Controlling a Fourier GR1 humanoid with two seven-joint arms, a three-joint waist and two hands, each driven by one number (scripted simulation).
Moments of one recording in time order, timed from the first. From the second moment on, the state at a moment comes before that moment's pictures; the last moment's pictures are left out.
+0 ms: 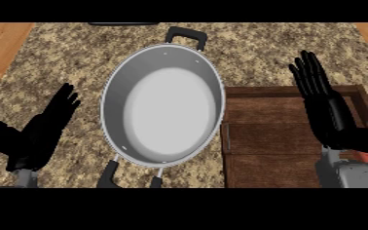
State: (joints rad) left arm 0.02 0.39 -0.05 -1.62 0.33 0.06 0.20; right arm -0.14 -0.21 -0.01 -1.64 -0.19 0.05 -0.10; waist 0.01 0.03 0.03
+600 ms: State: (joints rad) left arm 0.02 0.51 0.00 -1.50 0.11 0.20 0.28; right arm -0.04 -0.51 -0.16 -1.57 0.07 -0.07 0.02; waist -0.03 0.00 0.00
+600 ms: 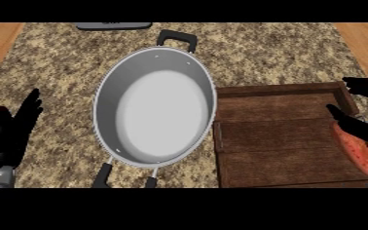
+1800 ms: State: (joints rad) left arm -0.09 0.46 -0.03 -1.43 0.00 0.22 0.37; right arm 0.06 -0.99 -0.15 -1.97 -0.04 0.53 0.80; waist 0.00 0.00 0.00
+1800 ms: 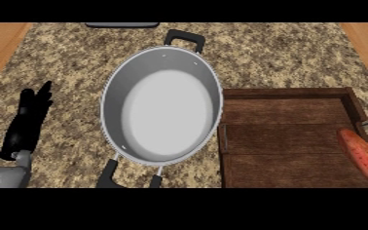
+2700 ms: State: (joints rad) left arm -0.08 0.42 0.02 -1.45 -0.04 0.16 0.38; right arm 0.00 -0.90 -0.07 -1.82 0.02 0.62 0.86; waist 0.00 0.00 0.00
